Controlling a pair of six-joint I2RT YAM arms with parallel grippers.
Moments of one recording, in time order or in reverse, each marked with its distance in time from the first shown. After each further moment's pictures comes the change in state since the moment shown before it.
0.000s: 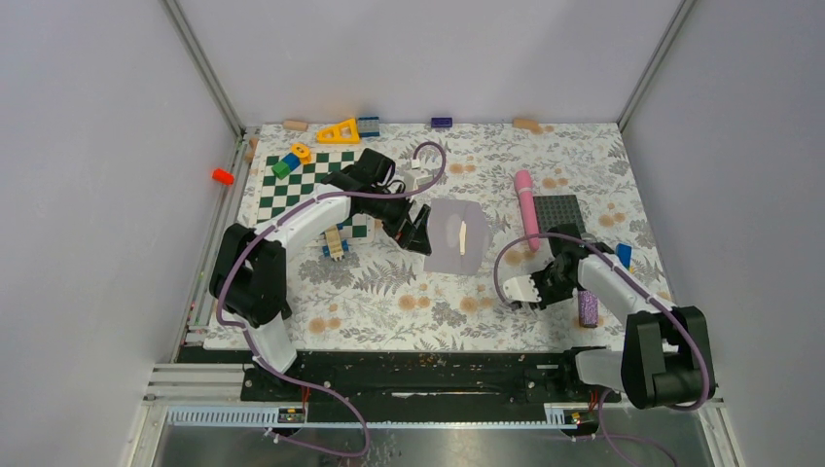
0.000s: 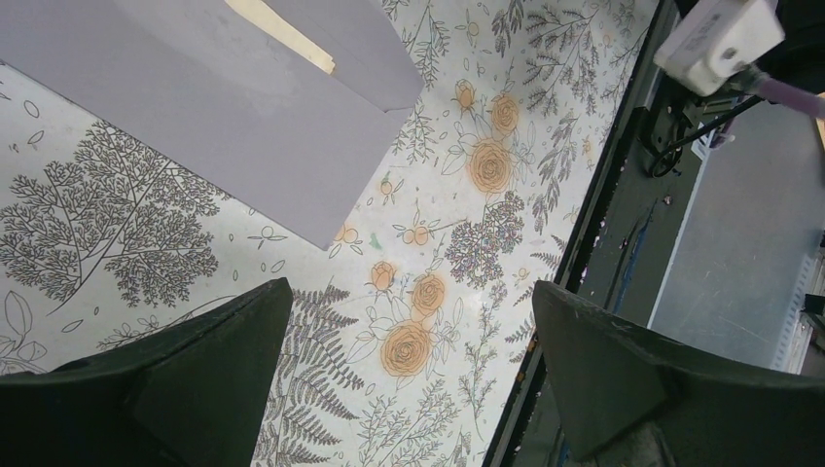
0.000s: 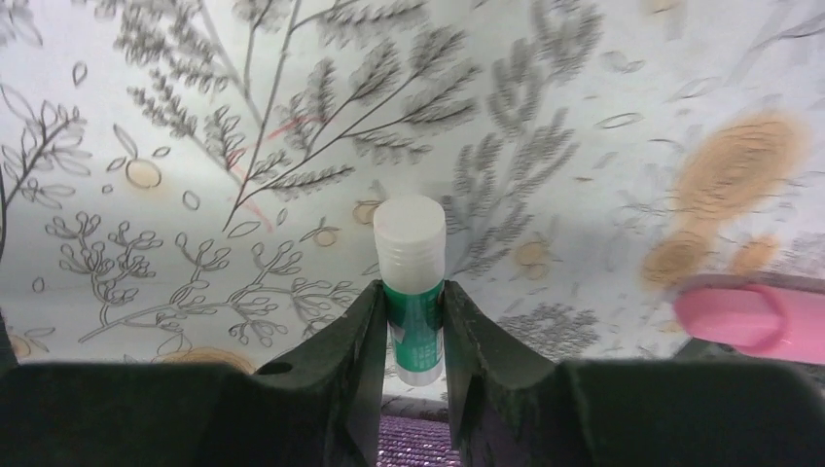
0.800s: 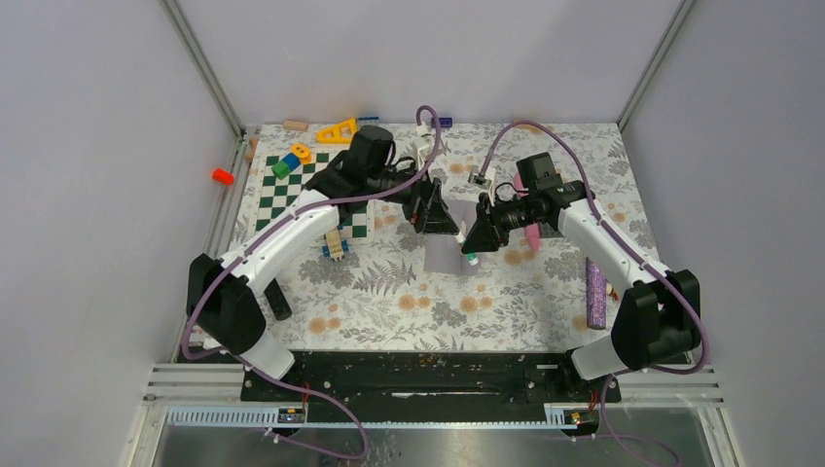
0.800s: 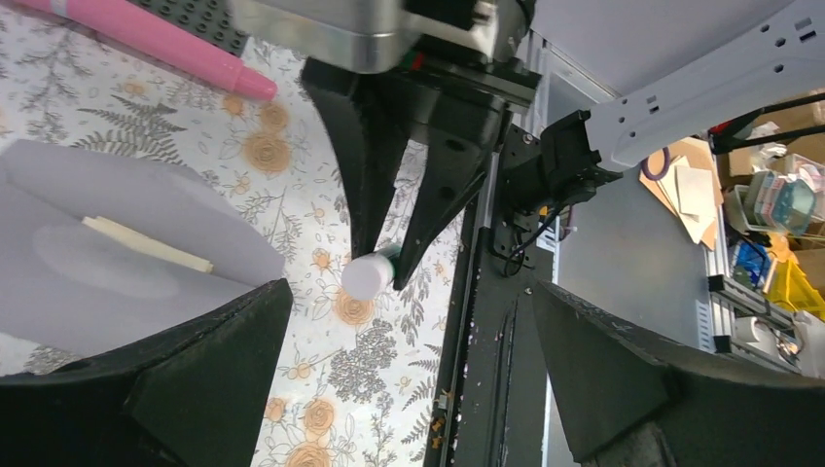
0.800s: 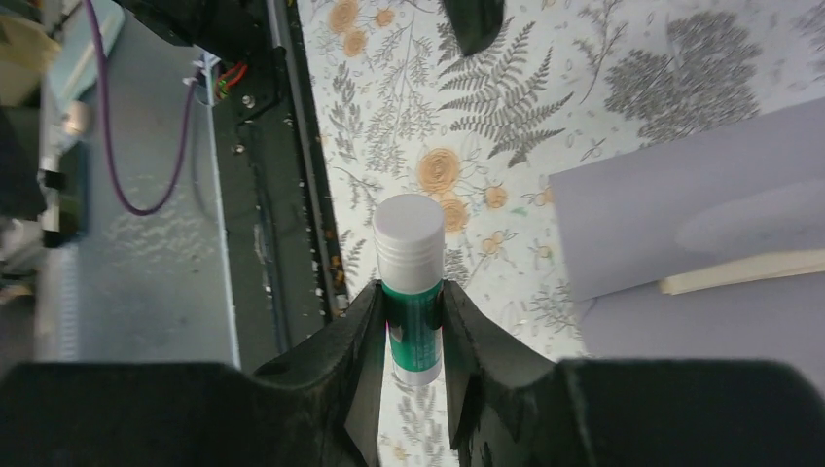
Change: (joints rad) left arm -0.094 -0.188 0.087 0.223 0.113 -0.274; right arm 0.195 0.183 0.565 0.058 -0.822 1.338
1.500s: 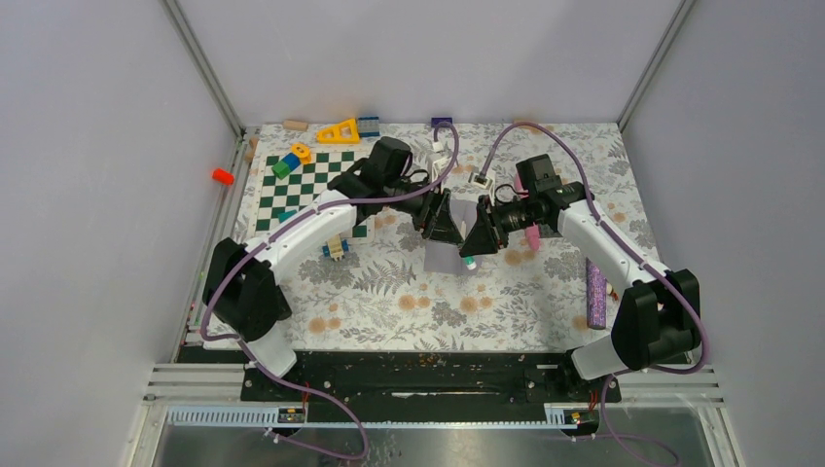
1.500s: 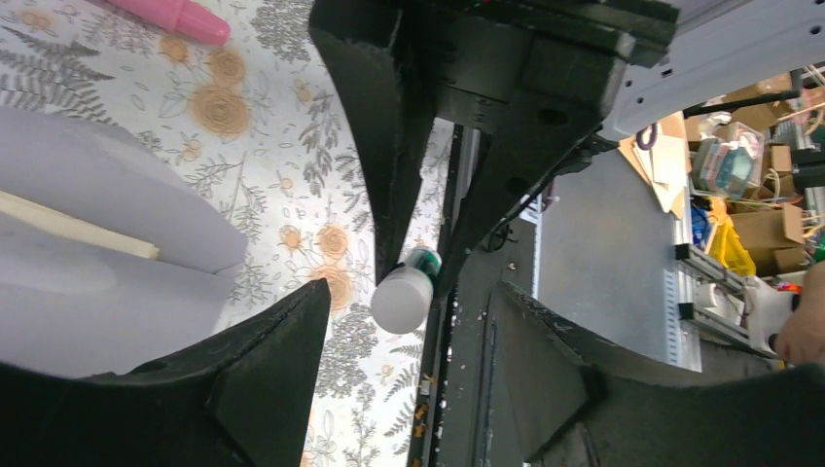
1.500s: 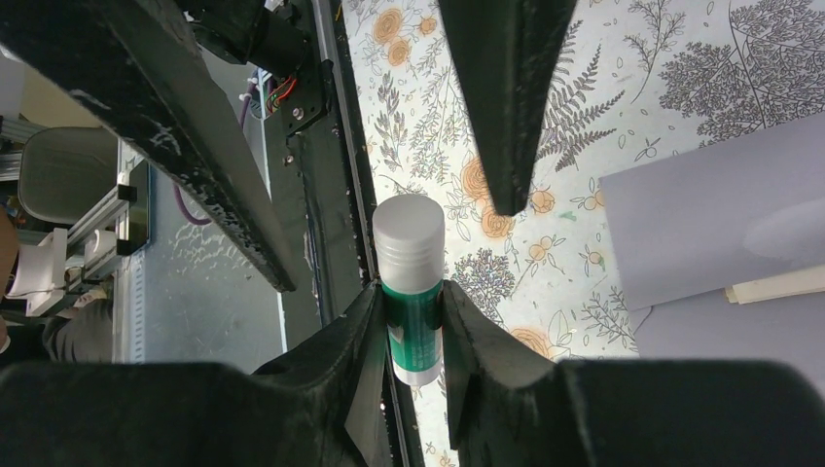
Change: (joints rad) left arm -0.039 0.103 -0.027 0.012 0.053 -0.008; right arm 0.001 0.016 -0.012 -0.001 -0.079 0.103
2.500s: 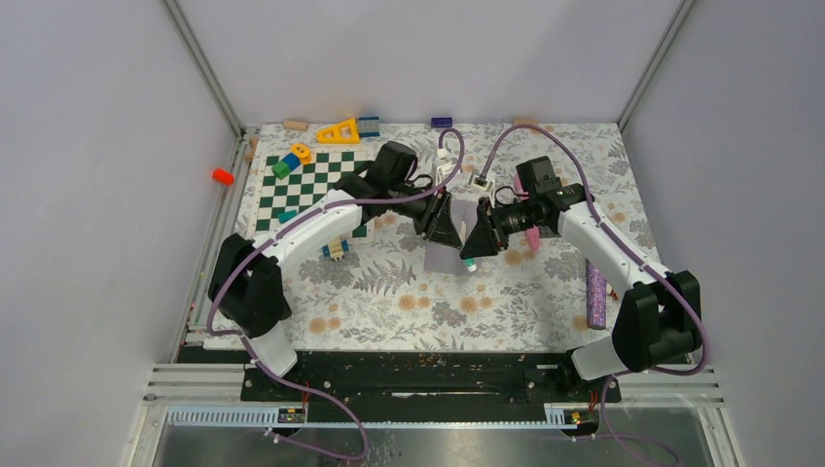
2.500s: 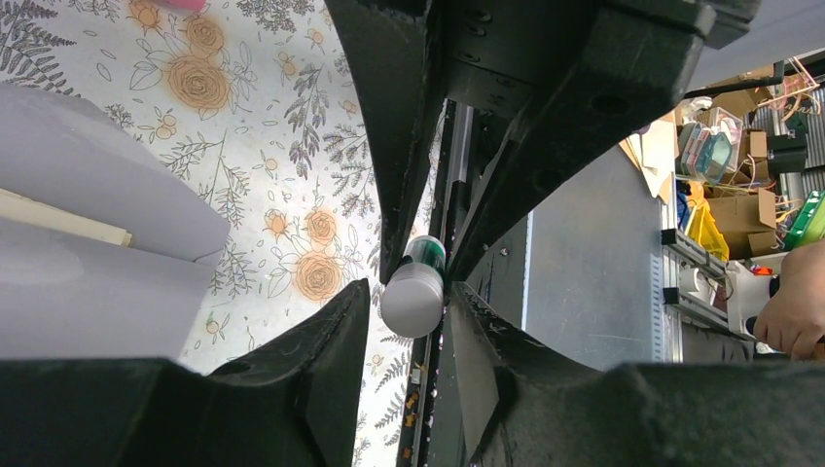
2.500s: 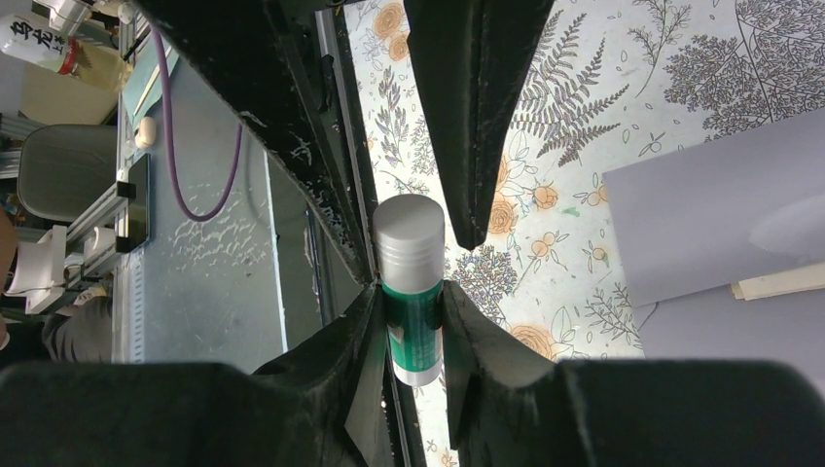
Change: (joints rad) left arm -0.014 0.034 0.002 -0.033 0.025 0.012; right arm 0.001 -0.009 -0.018 0.000 0.002 -0.005
